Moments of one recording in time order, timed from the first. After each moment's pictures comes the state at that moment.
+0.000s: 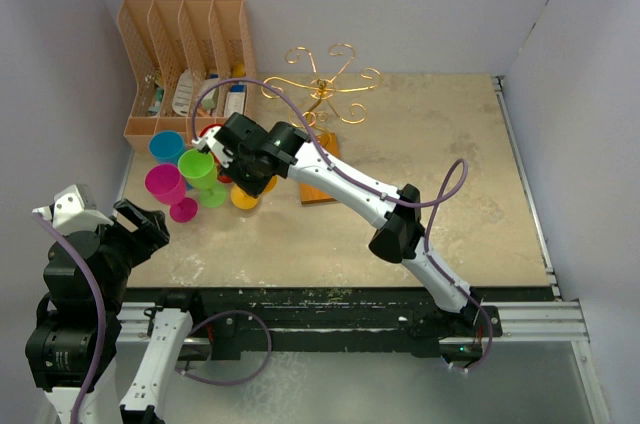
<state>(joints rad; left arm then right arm) -0.01 0.44 1.30 -1.25 -0.22 -0.49 1.07 2.35 2.56 -1.19 0.00 -0.03</state>
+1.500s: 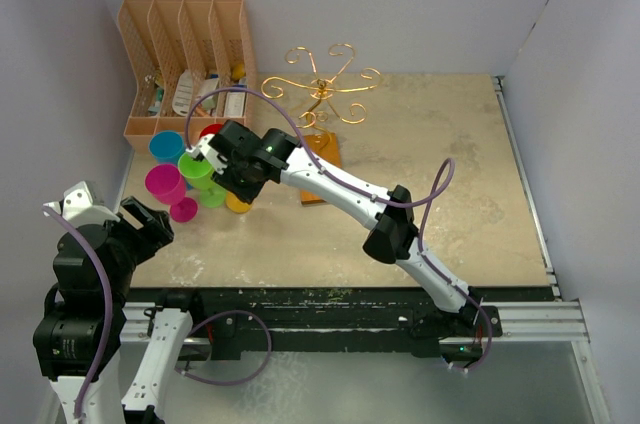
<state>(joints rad) -0.01 0.44 1.25 -1.24 -0.22 -0.49 1.08 2.40 2.57 -1.15 0.00 -0.07</state>
